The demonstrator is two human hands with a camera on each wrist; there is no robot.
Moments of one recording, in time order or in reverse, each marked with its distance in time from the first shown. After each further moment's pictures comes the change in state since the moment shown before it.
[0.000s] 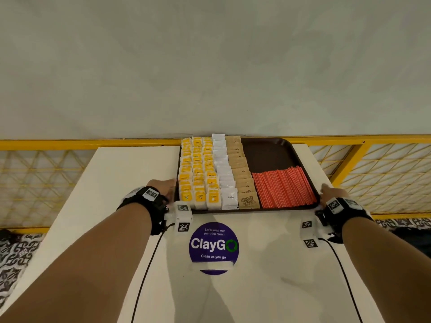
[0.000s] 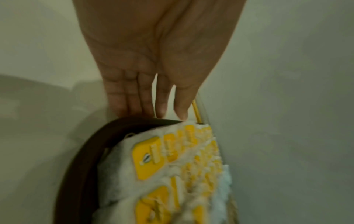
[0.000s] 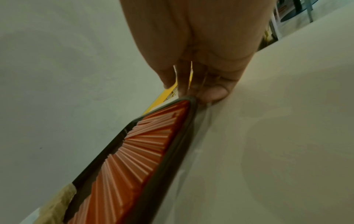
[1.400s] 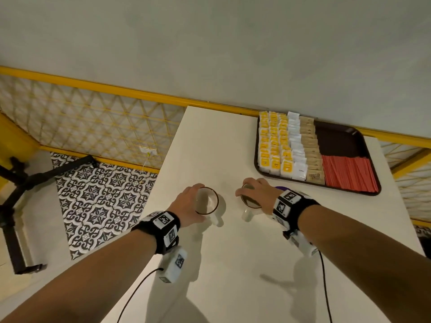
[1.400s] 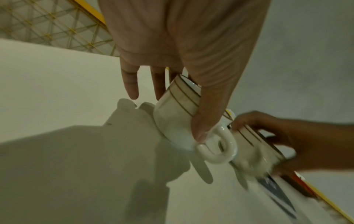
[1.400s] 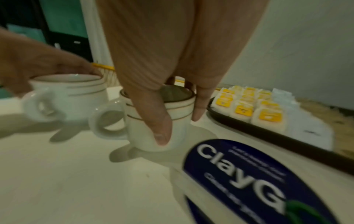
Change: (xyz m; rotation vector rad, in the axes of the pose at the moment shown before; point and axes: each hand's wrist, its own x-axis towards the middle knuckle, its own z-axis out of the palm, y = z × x) left_hand -0.146 -0.160 -0.168 0.546 -0.185 0.345; right_hand -0.317 -0.065 0.173 -1.355 -0.889 -1.216
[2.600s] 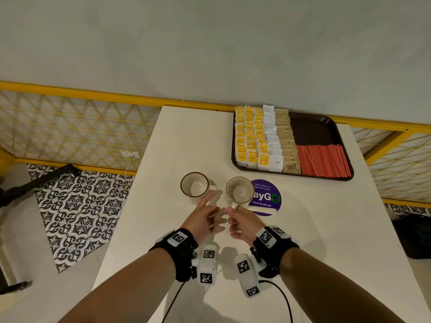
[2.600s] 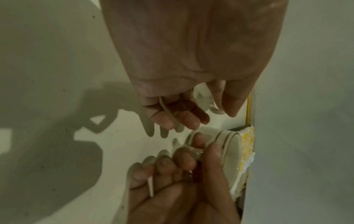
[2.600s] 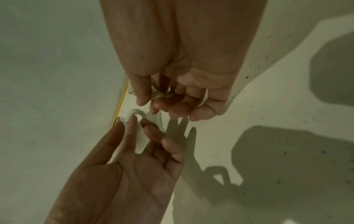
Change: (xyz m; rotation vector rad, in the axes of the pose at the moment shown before) left_hand -0.003 0.066 0.089 -1.272 -0.170 -0.205; right_hand -0.027 -0.041 0.085 1.926 0.212 0.482
